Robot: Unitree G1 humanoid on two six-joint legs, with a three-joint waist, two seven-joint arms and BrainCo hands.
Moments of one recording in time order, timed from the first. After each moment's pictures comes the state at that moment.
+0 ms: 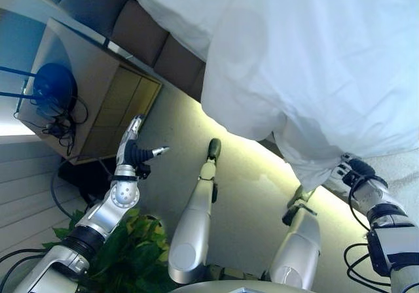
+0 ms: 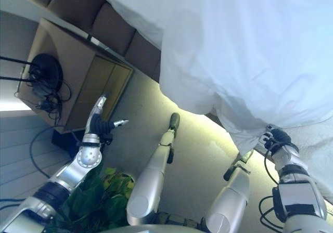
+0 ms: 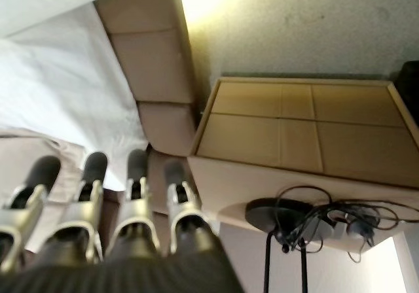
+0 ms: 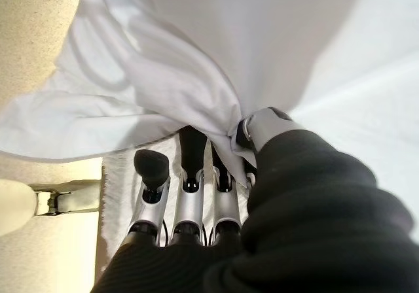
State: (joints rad) left arm -0.24 0.68 -0.49 0.29 -0.02 -0.19 0.58; right arm -0.50 -0.65 0.02 1.23 0.89 0.04 0.04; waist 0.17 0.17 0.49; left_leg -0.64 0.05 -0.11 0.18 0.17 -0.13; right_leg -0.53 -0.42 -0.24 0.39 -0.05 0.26
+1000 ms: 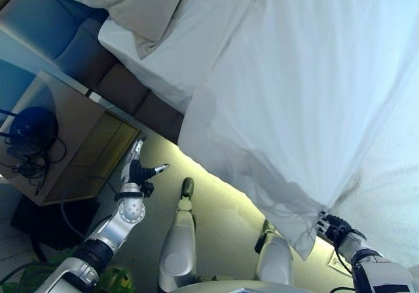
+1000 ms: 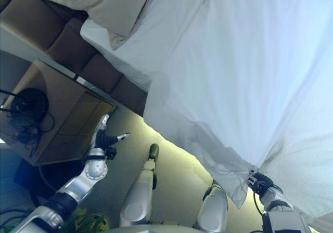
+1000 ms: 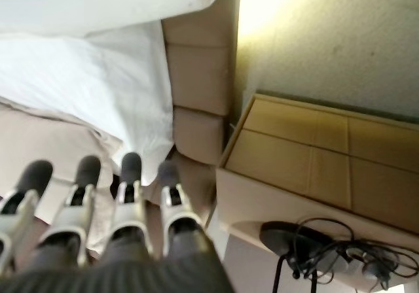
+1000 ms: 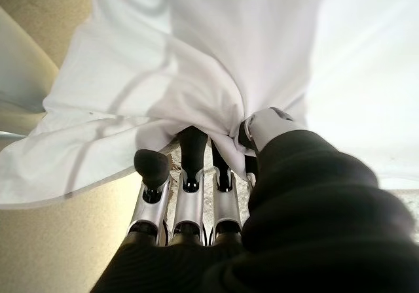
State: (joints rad) left arm -0.16 0.59 -0.53 0.41 -0.02 -0.18 0.63; right arm -0.27 -0.50 -0.04 1.34 0.68 0.07 0.11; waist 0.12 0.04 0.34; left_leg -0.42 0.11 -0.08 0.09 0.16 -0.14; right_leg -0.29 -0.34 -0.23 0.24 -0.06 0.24
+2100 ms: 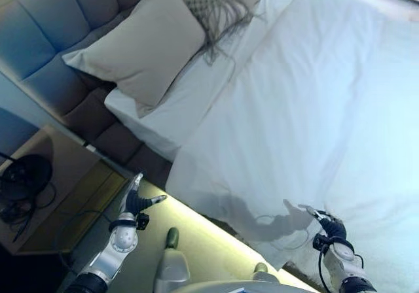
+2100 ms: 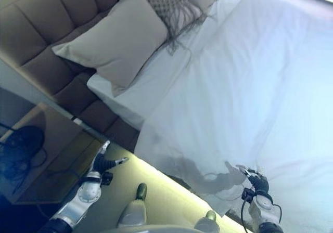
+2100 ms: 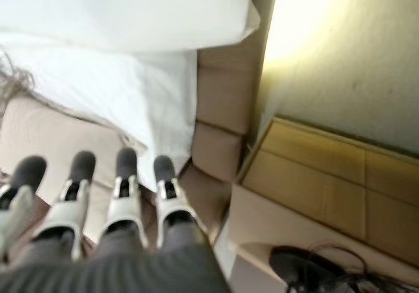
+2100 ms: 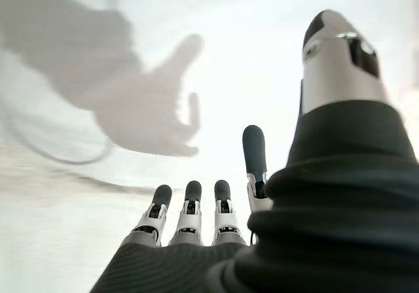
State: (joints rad) left arm 0.10 0.55 -0.39 0.37 -0.01 -0.17 0.39; right arm 0.07 -0.40 0.04 0.78 0.57 -0.18 -0.27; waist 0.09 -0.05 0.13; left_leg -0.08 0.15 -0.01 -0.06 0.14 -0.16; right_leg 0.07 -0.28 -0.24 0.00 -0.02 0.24
